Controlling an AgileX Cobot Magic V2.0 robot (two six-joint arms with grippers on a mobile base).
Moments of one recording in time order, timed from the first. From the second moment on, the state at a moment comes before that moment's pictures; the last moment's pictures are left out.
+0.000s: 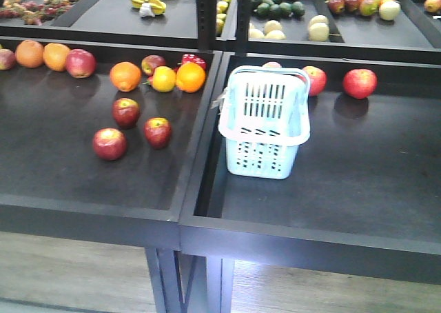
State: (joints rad) left arm 0.04 -0.01 0.02 0.14 0.10 -0.12; right arm 0.03 -0.01 0.03 -0.05 0.06 0.00
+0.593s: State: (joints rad) left arm 0.04 -0.01 0.02 0.14 0.10 -0.12; right arm 0.03 -0.01 0.03 -0.05 0.07 0.00
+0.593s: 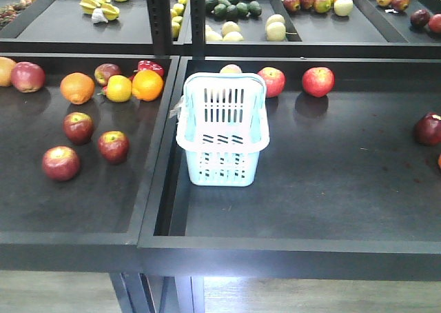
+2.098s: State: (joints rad) left arm 0.04 -0.01 0.02 0.14 0.10 -0.12; right arm 0.03 -0.01 0.03 -0.05 0.07 0.00
